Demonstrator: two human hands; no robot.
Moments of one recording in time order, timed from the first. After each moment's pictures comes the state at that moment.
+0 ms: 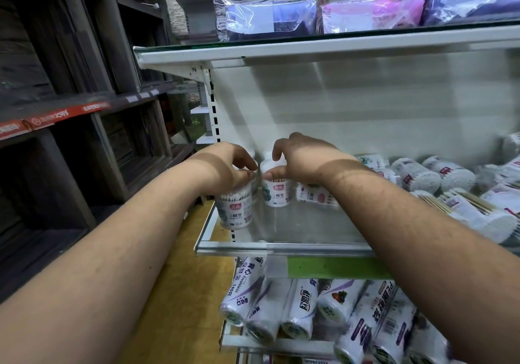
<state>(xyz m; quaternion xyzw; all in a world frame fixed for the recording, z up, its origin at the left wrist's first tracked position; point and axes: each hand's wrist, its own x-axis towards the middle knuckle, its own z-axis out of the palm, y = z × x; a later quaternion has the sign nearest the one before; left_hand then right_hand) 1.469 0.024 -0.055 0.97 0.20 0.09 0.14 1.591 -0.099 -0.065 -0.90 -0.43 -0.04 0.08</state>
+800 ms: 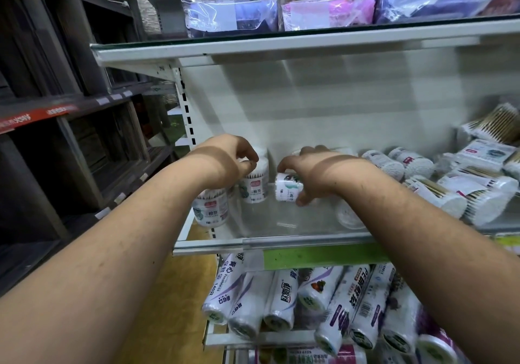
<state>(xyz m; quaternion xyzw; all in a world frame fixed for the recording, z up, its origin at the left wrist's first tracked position) 1.492 -0.006 -0.056 0.97 0.17 0.11 0.14 1.599 -0.153 -0.080 -0.92 -0.40 0.00 -0.05</state>
